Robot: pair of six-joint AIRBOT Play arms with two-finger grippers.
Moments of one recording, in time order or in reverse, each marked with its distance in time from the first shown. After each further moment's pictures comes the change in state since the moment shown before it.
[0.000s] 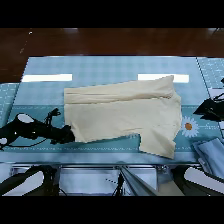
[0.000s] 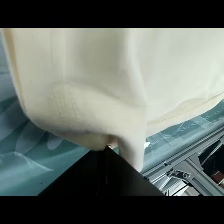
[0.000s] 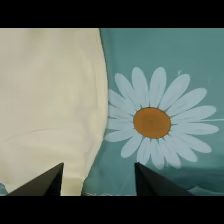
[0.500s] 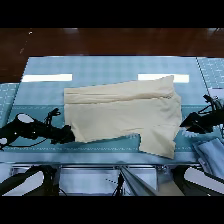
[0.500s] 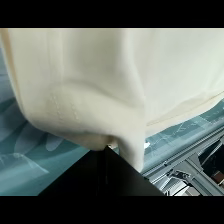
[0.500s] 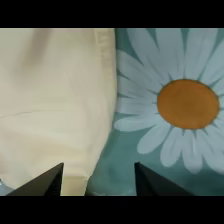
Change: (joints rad) left arm 0.000 0.000 0.001 -0.005 0.003 0.008; right arm 0.031 0.000 -0.257 0.046 -0.119 -0.042
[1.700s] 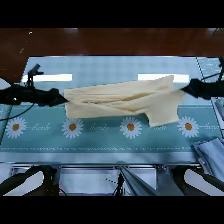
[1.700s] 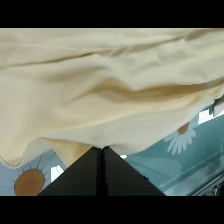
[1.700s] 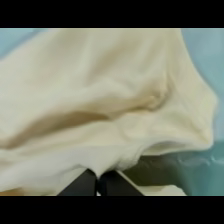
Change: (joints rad) left arm -0.001 0.021 0.534 -0.036 -0.056 -0.008; right arm 0.199 0.097 0.208 0.318 -0.360 0.045
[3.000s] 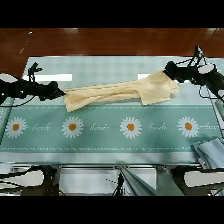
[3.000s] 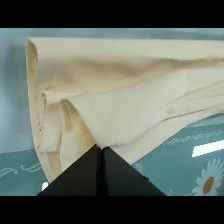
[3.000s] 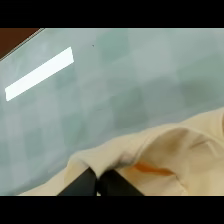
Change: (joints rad) left arm 0.064 -0.282 0.114 -0.001 0.147 0.025; right arm 0.235 -0.406 0.223 0.103 -0.443 0.097
